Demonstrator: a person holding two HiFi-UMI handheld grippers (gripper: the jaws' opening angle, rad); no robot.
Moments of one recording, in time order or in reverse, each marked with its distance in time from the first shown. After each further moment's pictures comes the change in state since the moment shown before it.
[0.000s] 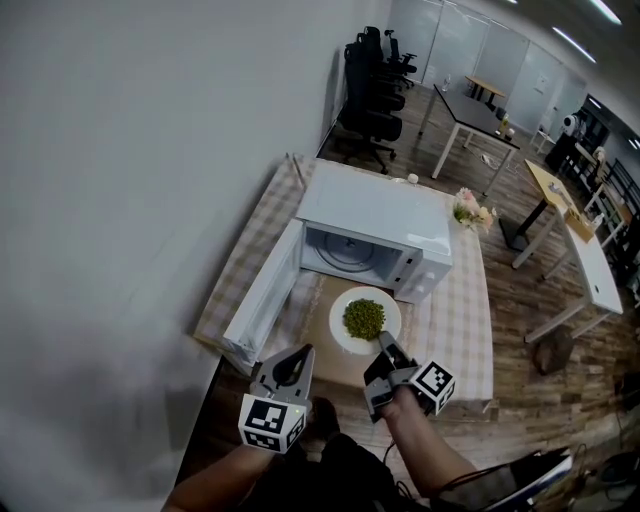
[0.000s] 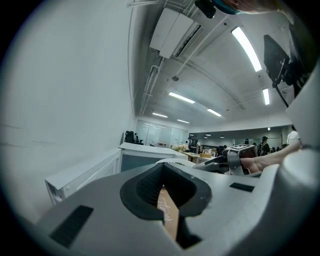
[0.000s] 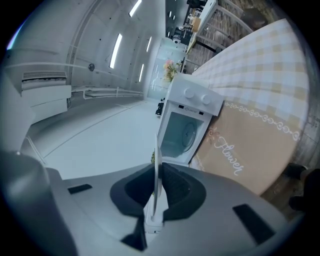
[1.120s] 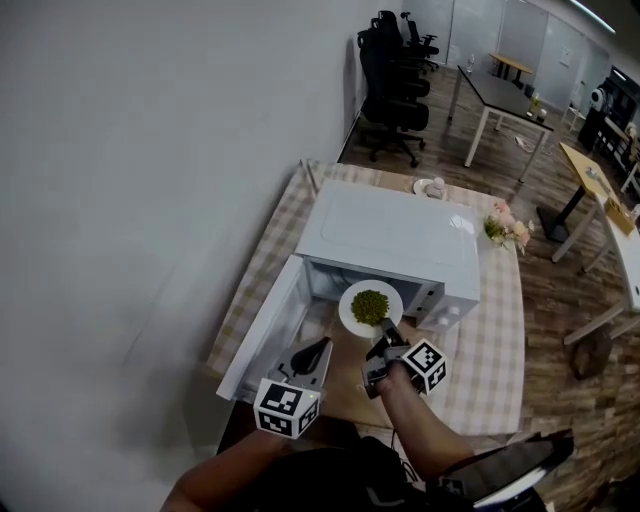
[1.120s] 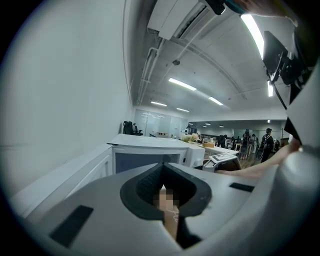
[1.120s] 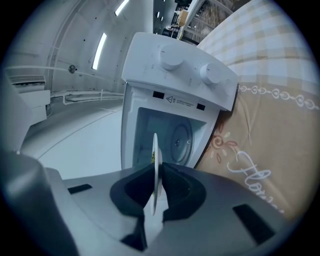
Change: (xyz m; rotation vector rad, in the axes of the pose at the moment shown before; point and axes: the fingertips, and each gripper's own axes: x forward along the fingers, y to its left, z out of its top) left arm 0.148 0.050 -0.008 0.028 0.139 -0.010; right arm 0.172 -0.079 0.062 0.102 -0.024 -0.073
